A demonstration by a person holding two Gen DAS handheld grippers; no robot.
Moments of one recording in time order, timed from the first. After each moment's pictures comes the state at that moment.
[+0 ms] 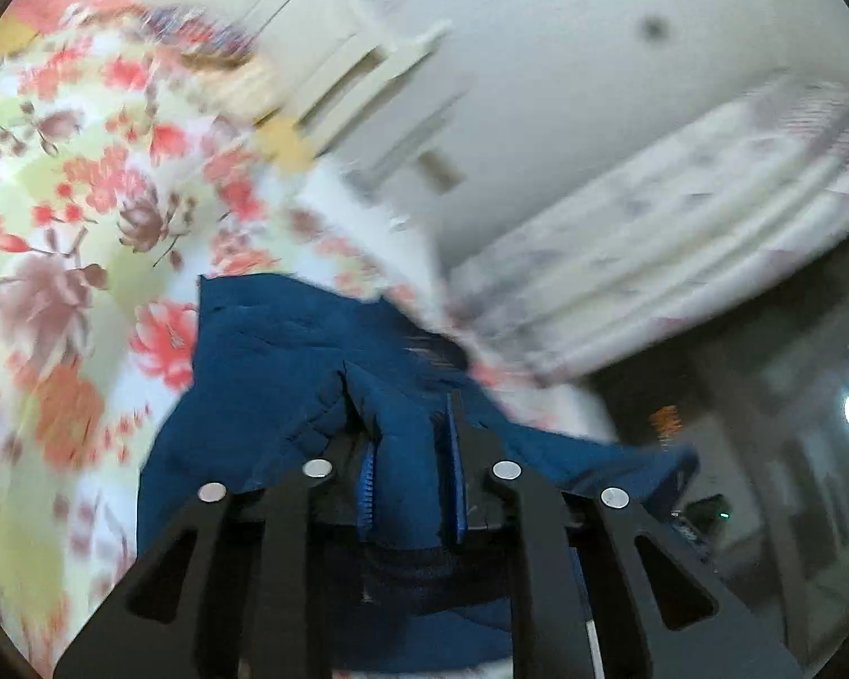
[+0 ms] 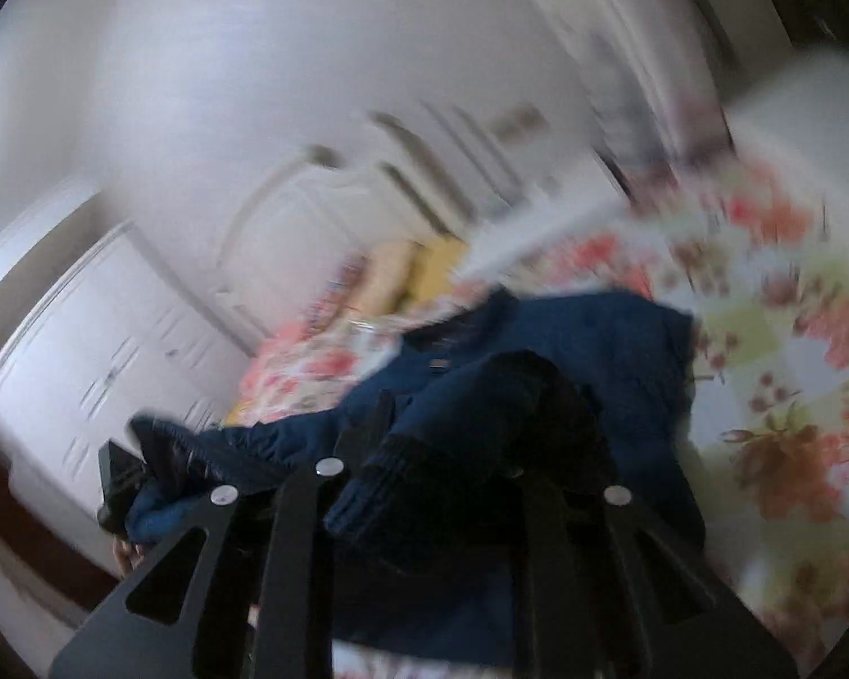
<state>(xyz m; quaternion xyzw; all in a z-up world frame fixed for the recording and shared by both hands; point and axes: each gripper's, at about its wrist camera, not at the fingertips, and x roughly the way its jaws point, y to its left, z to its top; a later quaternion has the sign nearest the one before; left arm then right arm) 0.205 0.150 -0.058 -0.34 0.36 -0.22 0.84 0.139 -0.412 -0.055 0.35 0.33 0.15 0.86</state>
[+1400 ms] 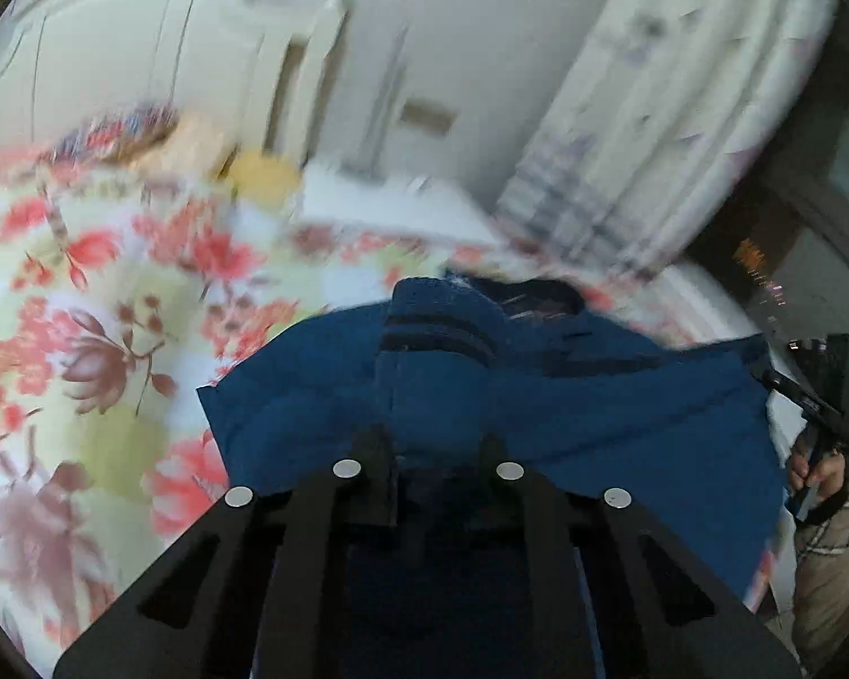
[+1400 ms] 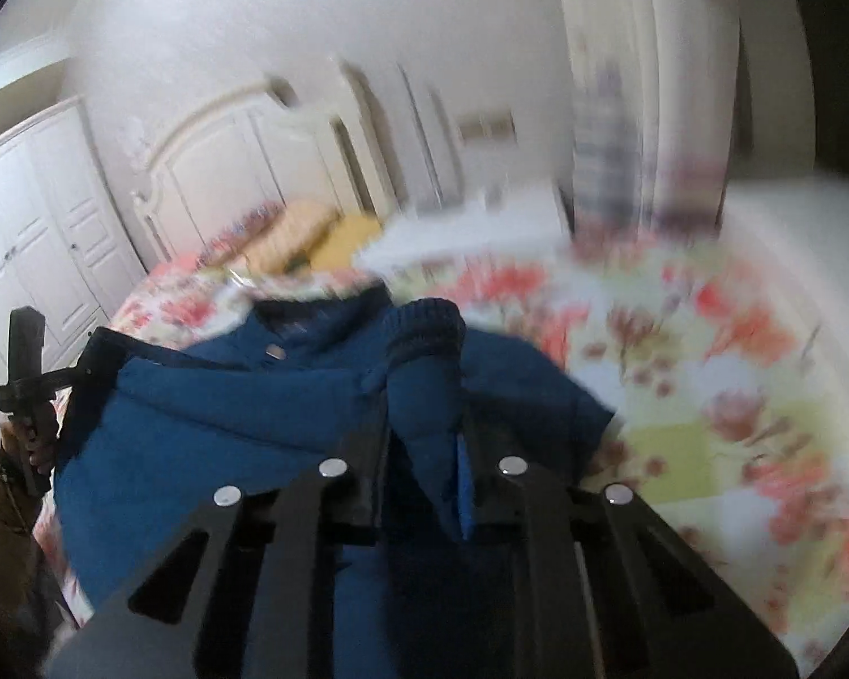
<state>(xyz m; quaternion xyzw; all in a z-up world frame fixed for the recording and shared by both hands) 0.239 0.099 -0.075 -0.09 0.33 -0.26 0.90 0.140 -0.394 -0.059 0.09 0.27 0.11 0.95</state>
